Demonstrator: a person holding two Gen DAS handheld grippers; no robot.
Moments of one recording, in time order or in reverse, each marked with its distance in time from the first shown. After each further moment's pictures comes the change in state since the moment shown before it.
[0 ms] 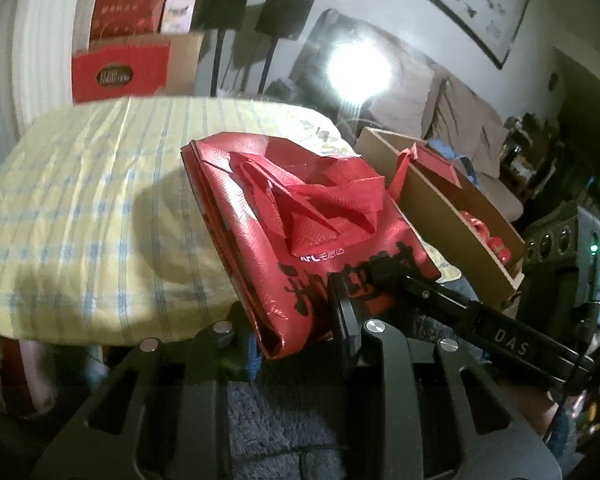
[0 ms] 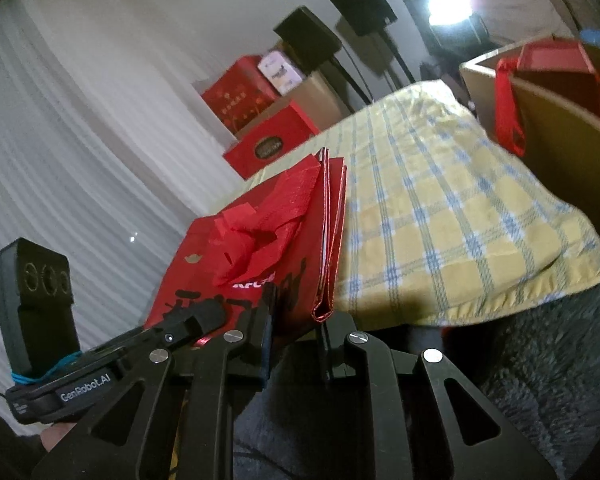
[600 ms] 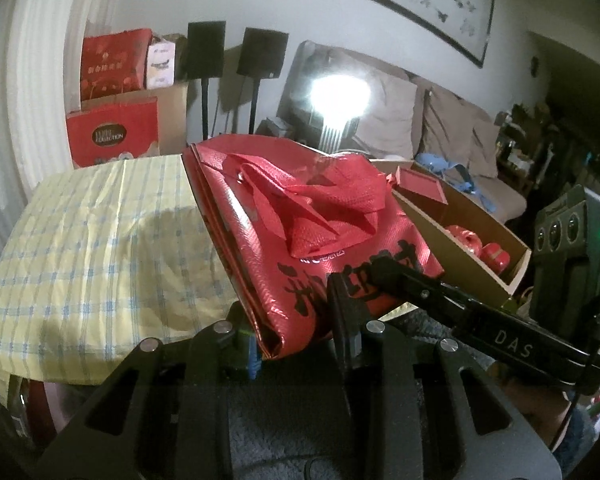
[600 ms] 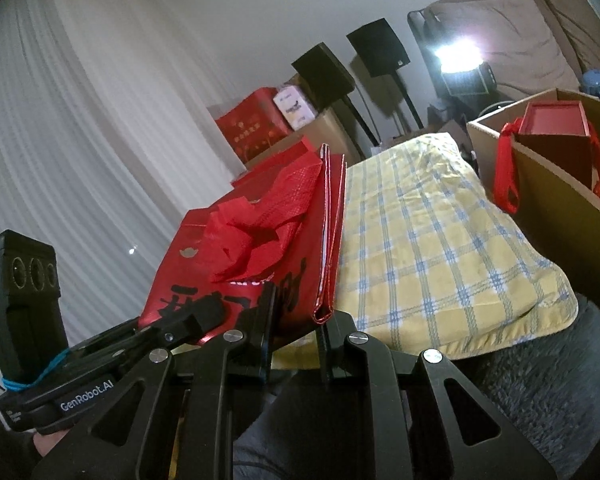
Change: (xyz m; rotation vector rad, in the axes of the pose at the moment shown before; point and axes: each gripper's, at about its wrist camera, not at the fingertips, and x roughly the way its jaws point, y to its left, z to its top) left arm -0.026 -0.029 0.012 0.119 -0.118 0.034; right arm -0.028 0.024 0.012 -0.074 -0.105 -0.009
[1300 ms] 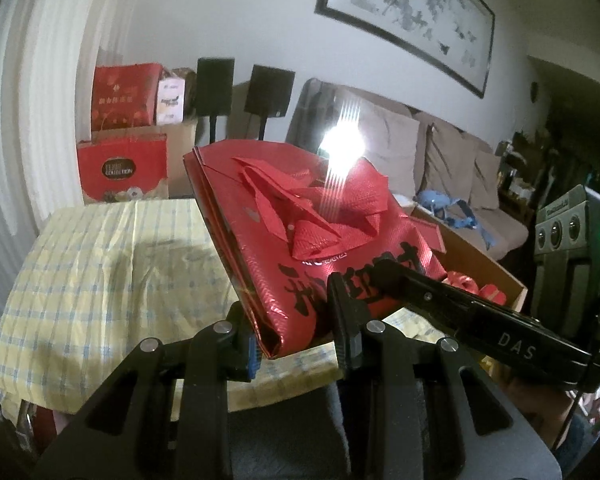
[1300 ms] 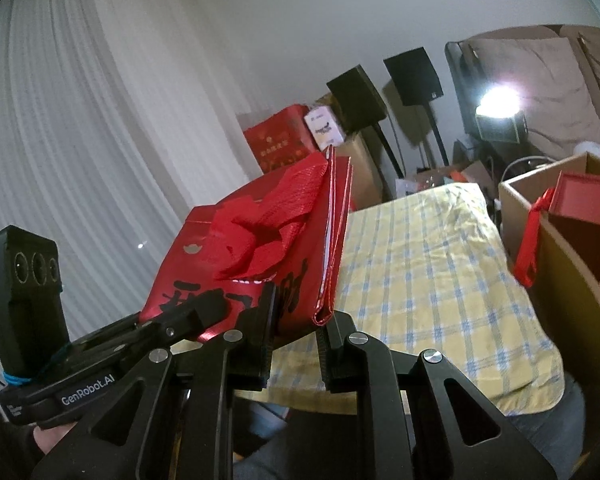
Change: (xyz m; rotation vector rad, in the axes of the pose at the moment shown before) left arm -0.024 0.008 0.035 -0.021 -0.124 0.007; right arm -0.008 0.030 0.041 -0.132 -0.030 0.044
